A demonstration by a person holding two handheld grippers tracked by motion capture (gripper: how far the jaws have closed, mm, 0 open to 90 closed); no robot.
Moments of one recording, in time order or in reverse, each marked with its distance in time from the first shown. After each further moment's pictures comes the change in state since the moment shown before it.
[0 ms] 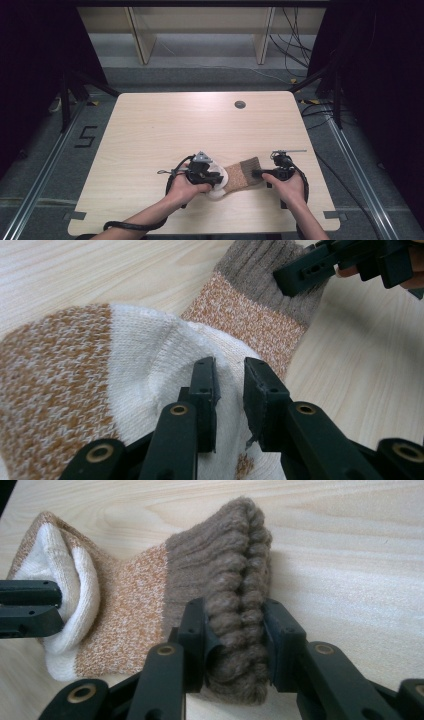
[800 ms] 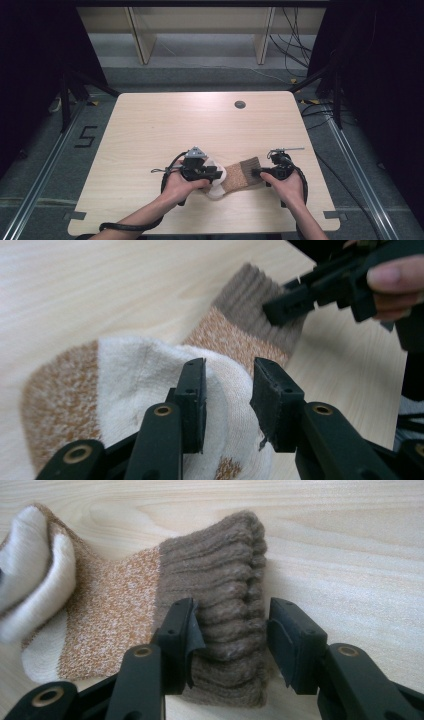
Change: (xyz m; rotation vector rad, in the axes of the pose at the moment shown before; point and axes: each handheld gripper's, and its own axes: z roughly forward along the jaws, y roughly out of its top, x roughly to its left) left arm 0.004 0.010 -0.024 -0.098 -0.005 -0.032; right arm 0.008 0.004 -0.002 0.001 -0.081 -0.052
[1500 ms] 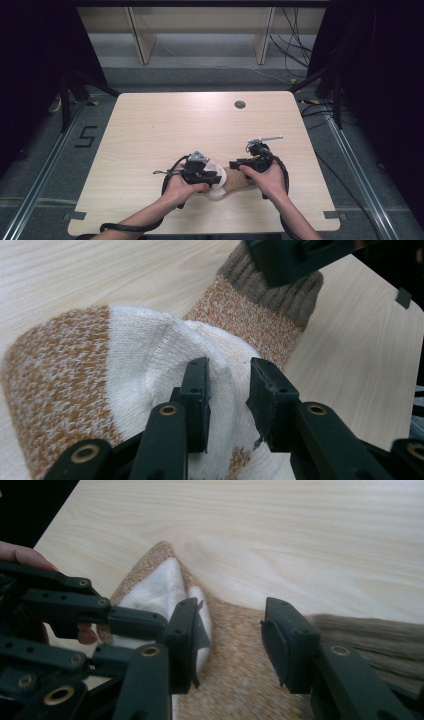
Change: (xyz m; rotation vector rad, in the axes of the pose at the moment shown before) left arm 0.001 -0.015 0.014 0.082 -0.022 0.010; right arm 0.068 0.029 0.011 -0.025 0.134 -0.139
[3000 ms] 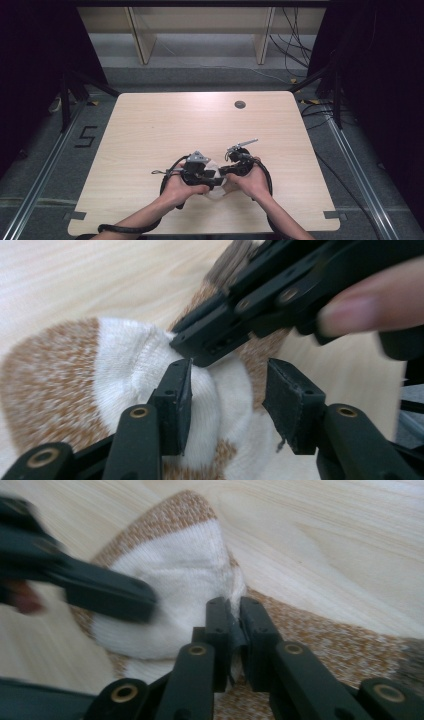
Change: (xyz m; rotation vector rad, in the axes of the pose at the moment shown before) left arm -0.005 0.006 -0.015 -0.035 -0.023 0.023; right arm 0.019 -0.004 0.045 0.123 -0.016 -0.158
